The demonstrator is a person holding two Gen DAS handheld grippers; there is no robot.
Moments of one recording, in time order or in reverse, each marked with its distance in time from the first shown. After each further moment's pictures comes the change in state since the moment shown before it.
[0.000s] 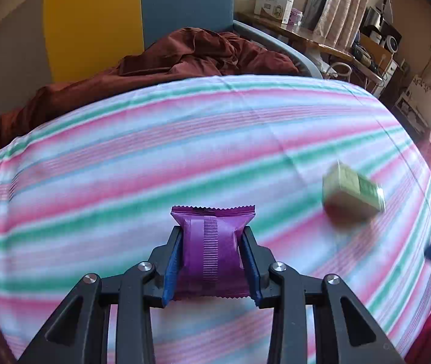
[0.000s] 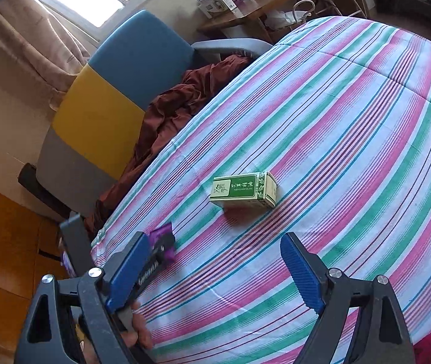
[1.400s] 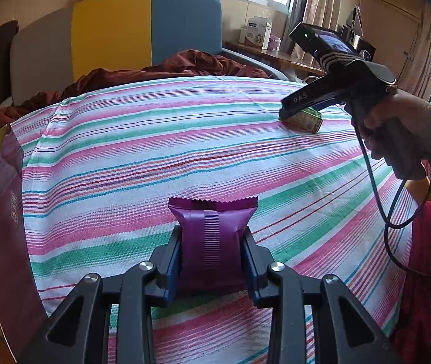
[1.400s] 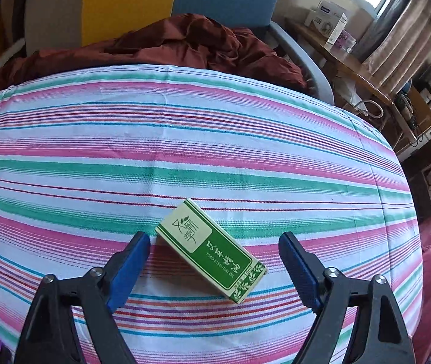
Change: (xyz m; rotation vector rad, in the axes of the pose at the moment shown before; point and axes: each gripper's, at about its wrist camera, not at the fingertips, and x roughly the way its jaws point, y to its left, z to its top) left arm -0.083 0.018 -0.152 0.014 -0.182 -0.059; right arm 0.122 0.050 0.024 -0.820 0.179 -0.485
